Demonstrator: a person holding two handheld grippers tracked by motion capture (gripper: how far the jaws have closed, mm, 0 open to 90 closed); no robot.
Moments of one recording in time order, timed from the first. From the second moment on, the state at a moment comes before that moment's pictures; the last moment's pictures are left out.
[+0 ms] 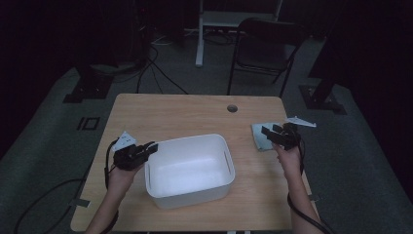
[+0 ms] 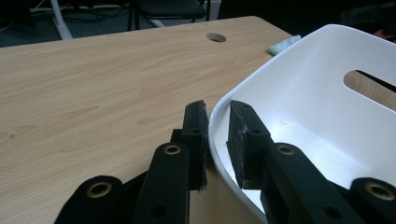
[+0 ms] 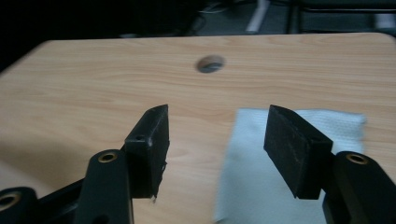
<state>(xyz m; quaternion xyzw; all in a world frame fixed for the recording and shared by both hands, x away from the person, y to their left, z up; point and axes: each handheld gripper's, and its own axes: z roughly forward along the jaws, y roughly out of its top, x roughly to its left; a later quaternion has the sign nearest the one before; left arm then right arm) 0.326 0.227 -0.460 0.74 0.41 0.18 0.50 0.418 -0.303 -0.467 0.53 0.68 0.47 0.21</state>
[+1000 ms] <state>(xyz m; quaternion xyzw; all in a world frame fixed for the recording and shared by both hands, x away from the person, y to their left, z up) 0.328 0.227 -0.461 0.74 0.41 0.18 0.51 0.489 -0.305 -0.523 0.60 0.67 0.36 0.25</state>
